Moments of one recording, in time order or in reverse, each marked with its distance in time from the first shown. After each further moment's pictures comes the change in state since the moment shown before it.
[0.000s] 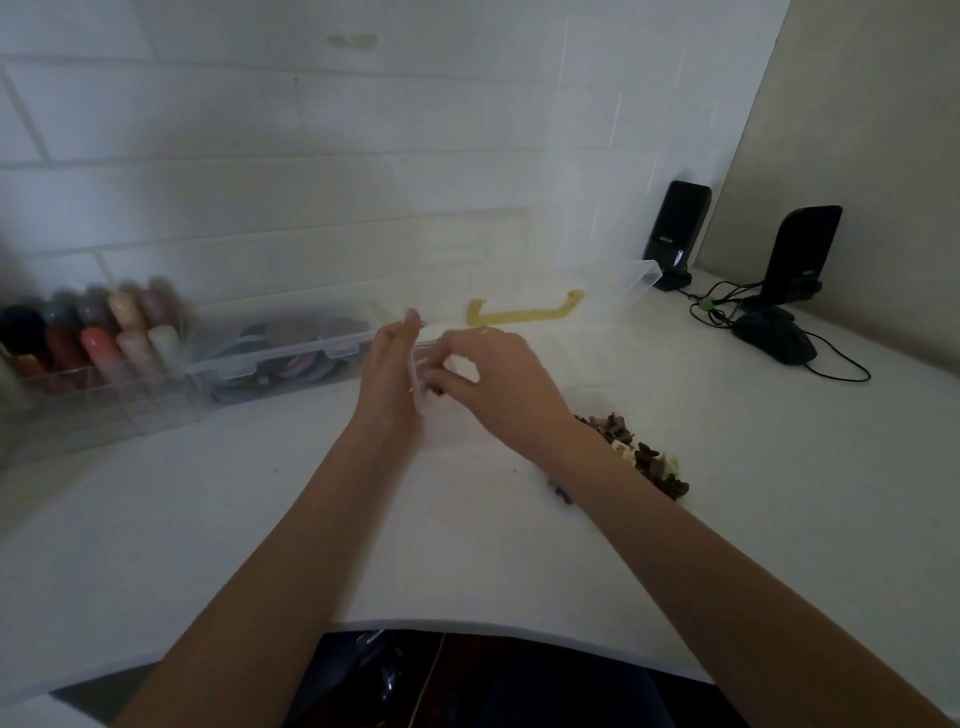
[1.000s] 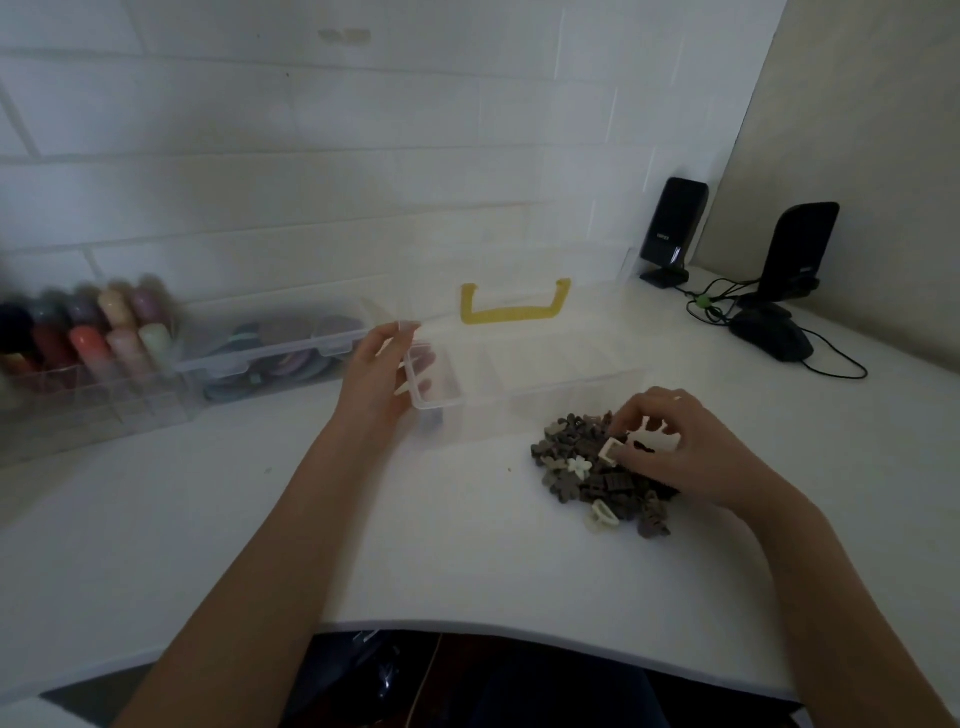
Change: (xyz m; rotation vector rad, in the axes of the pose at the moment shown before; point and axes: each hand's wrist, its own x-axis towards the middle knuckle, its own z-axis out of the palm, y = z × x) left_hand -0.006 0.005 -0.006 0.079 0.053 -0.018; right_hand -0.107 0.087 -0.097 -0.096 -0.196 0.400
